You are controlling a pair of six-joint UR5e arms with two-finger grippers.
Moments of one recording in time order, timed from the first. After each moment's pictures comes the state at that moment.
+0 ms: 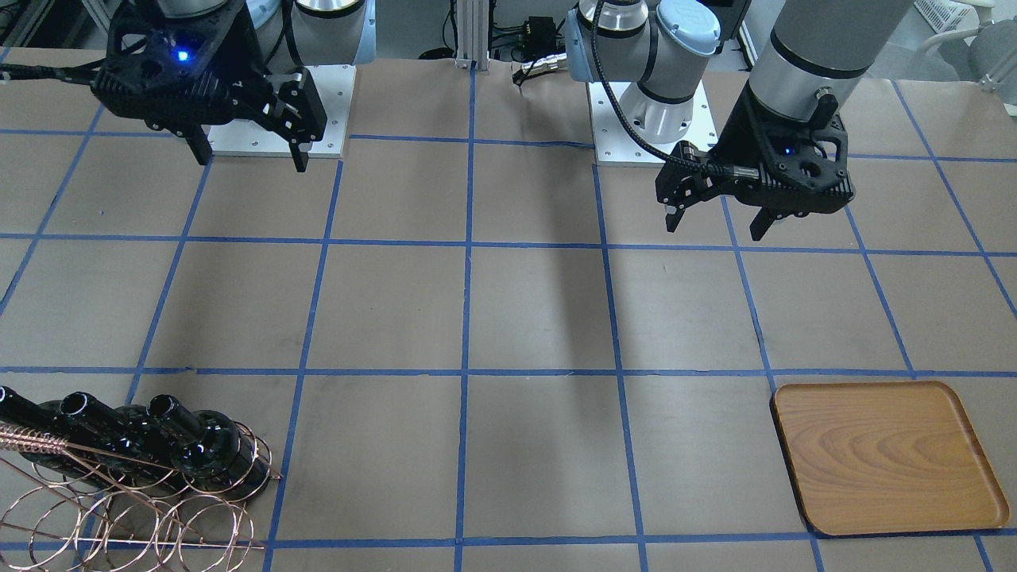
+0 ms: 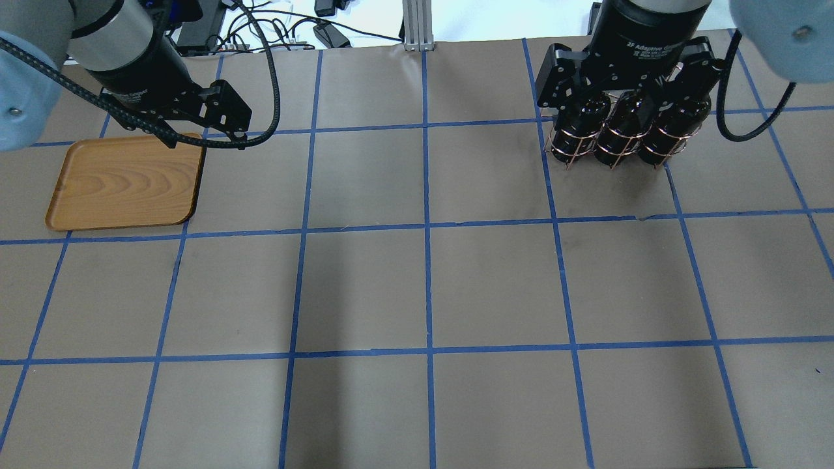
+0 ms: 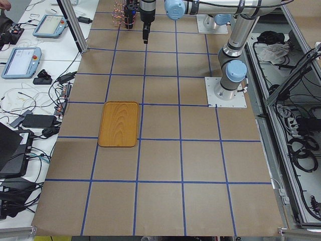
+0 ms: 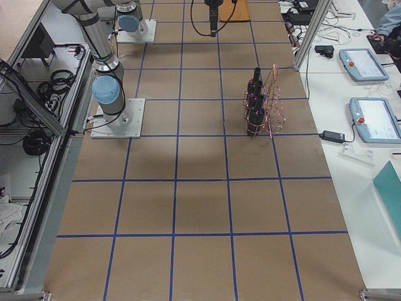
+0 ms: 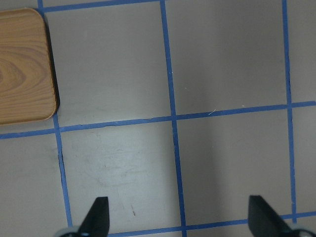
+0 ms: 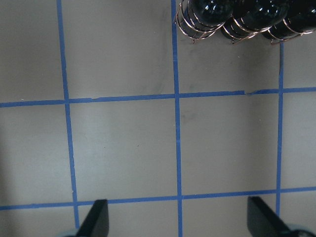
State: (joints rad) left arm -1.52 -1.58 -1.57 -1.49 1.55 0.14; right arm 1.64 -1.53 1.39 -1.46 -1.61 0.10
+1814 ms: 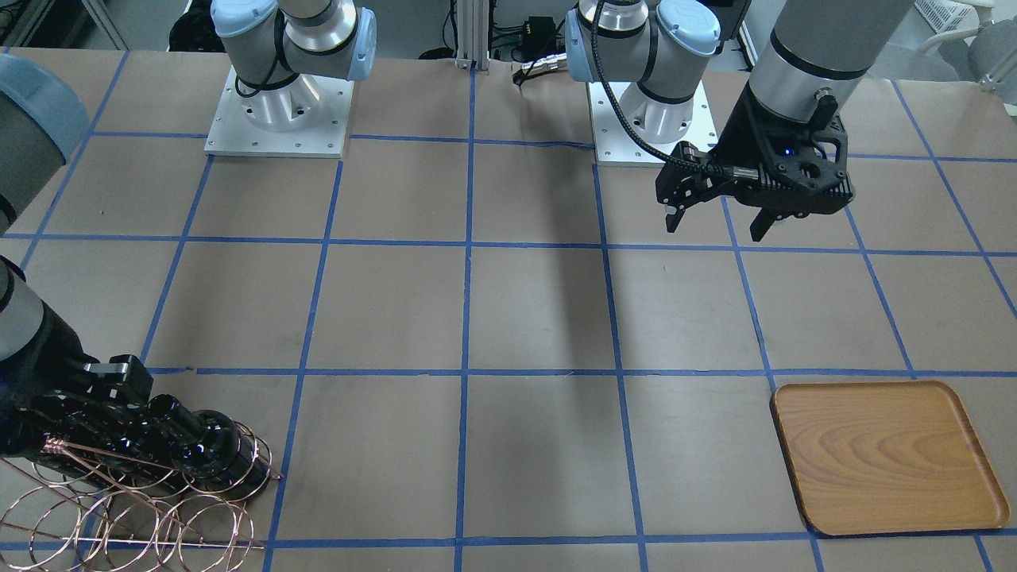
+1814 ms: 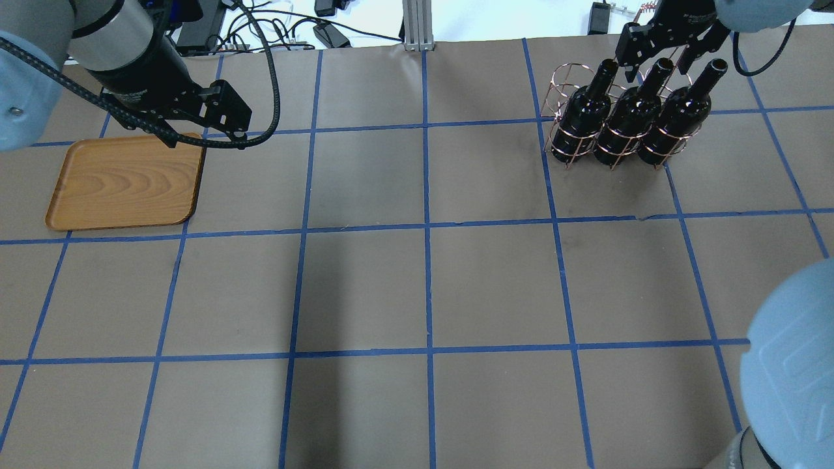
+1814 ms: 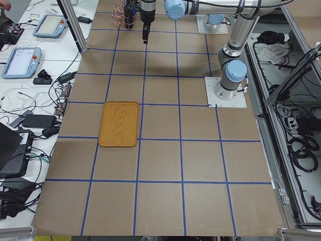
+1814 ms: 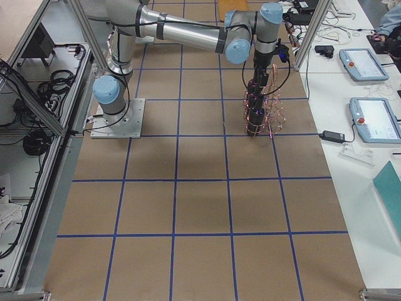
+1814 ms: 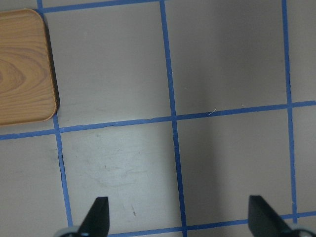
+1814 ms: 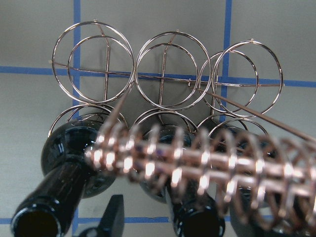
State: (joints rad) left arm -1.52 -1.58 -1.57 -1.49 1.55 0.14; right arm 1.41 -1.16 1.32 -1.81 -1.65 -0.21
